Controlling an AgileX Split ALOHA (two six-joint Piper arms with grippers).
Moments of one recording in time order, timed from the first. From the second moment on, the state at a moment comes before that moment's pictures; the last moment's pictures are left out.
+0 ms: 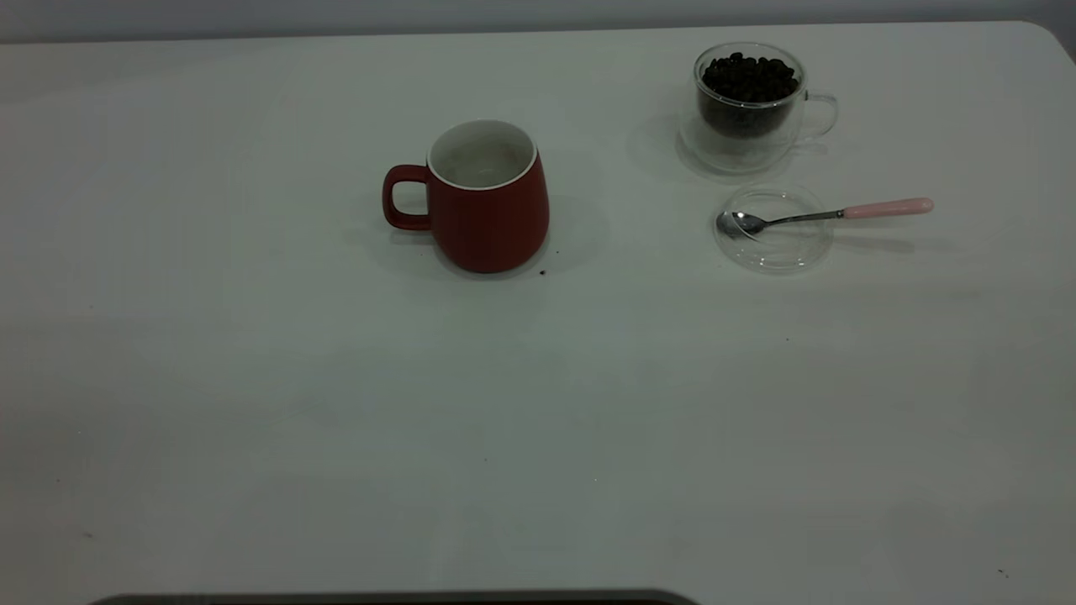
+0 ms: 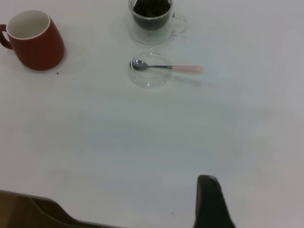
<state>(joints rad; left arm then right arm) 0.01 -0.02 -0.49 0.04 1.14 -0.09 0.03 0.03 -0.47 0.14 1.13 -0.12</state>
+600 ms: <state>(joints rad) 0.01 -0.02 -0.49 0.04 1.14 -0.09 0.03 0.10 -0.48 0.26 1.04 -0.13</state>
